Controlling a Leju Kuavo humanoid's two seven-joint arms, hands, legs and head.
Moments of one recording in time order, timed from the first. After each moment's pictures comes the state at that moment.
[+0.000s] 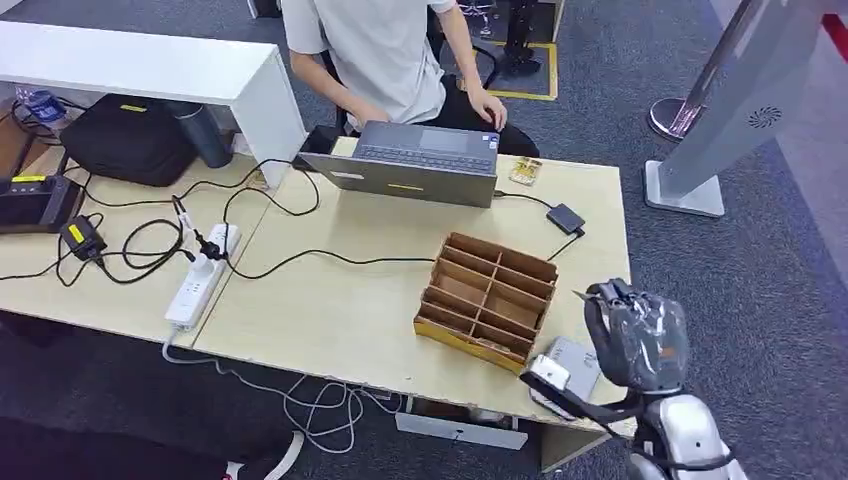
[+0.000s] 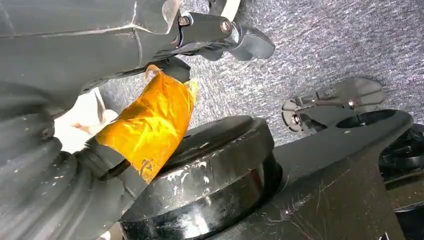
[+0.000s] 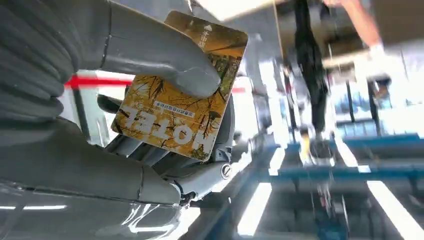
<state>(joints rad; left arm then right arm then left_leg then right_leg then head) -0.07 -0.19 0.86 -0.21 -1.17 -0.17 0.05 -0.23 -0.27 0.43 -1.55 1.25 -0.42 0.04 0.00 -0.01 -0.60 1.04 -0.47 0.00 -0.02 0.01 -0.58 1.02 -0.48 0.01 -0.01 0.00</state>
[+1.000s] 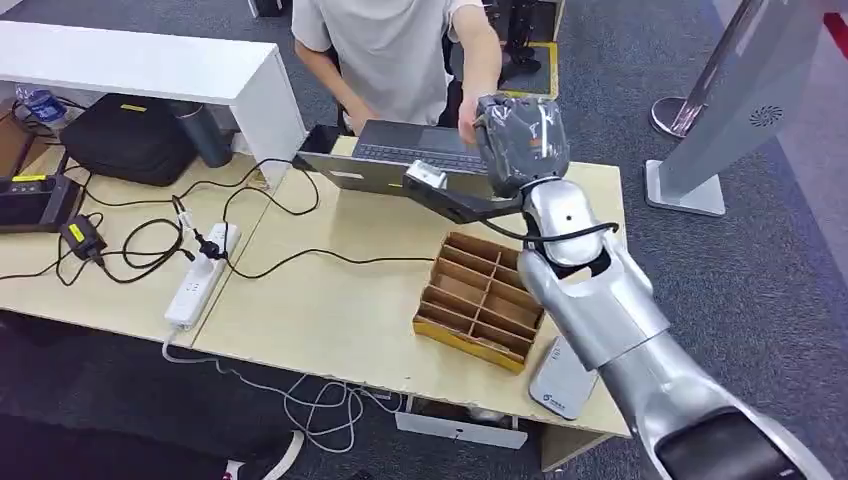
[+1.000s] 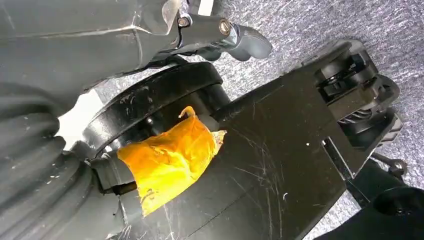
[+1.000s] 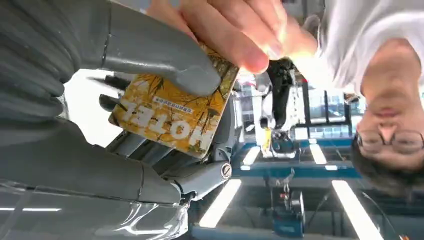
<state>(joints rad) -0.14 -0.23 0.77 -0.21 -1.19 -0.26 0.13 -0.97 0.17 0.63 -0.82 1.20 -0.29 0.12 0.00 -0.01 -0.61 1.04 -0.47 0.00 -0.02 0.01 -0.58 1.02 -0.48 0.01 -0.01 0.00</state>
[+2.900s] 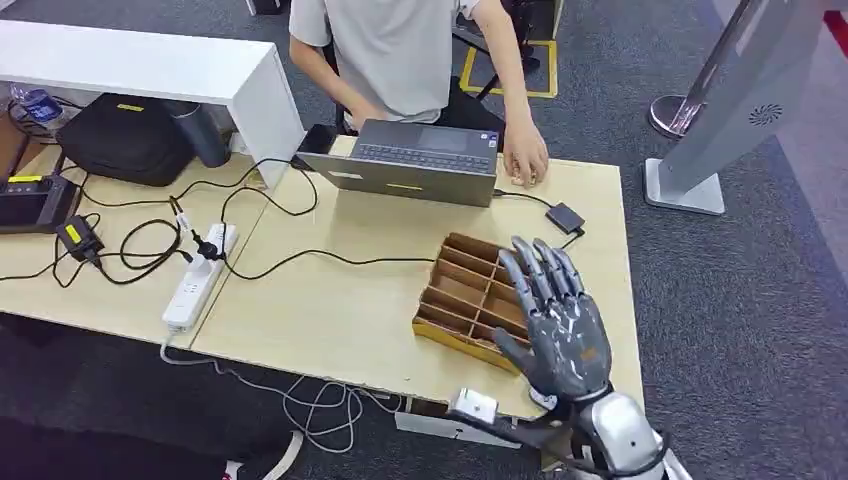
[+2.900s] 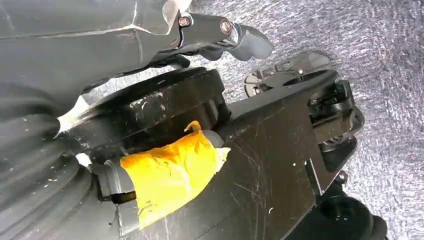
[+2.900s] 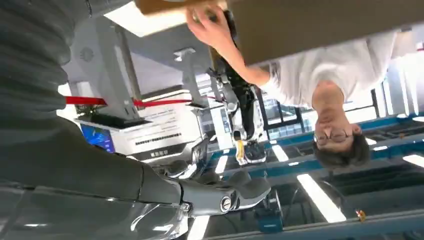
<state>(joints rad) -0.07 -0.23 0.85 -0.21 -1.07 -0.19 -0.05 -0.18 -0.17 0.62 -1.61 1.25 -0.42 -0.01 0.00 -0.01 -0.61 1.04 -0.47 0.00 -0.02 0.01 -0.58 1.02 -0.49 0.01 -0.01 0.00</state>
